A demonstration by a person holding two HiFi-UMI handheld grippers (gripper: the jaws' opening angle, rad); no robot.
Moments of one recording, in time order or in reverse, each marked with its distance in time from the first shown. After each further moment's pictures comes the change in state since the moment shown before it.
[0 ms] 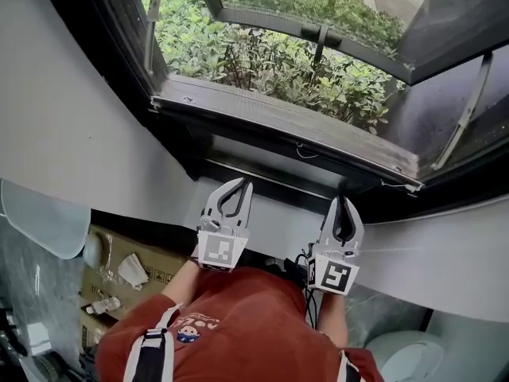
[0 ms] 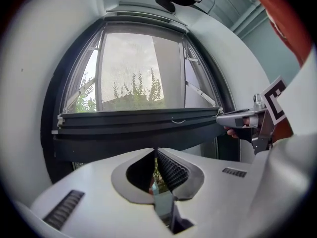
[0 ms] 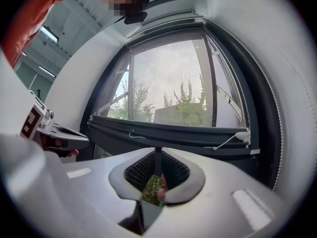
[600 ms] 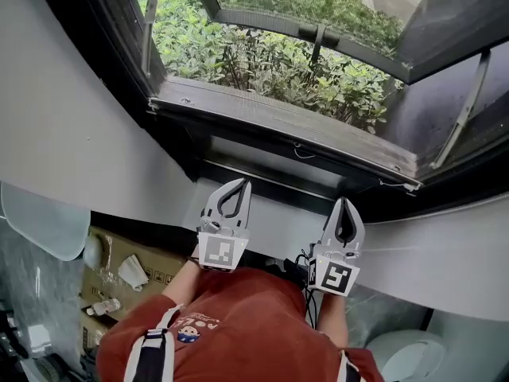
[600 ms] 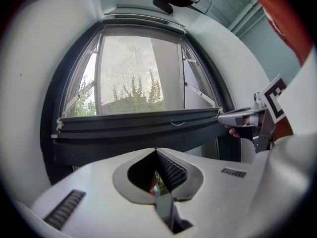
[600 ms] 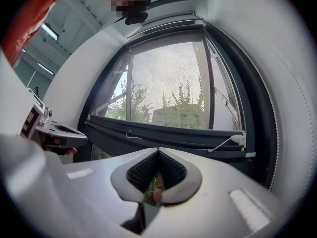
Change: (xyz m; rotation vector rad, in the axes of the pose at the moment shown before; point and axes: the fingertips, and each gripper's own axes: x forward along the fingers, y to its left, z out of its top) left arm 0.002 -0.003 0.007 0.010 -0.022 0.005; right arm -0.003 -0.008 0.002 -0.013 -0.004 -0.023
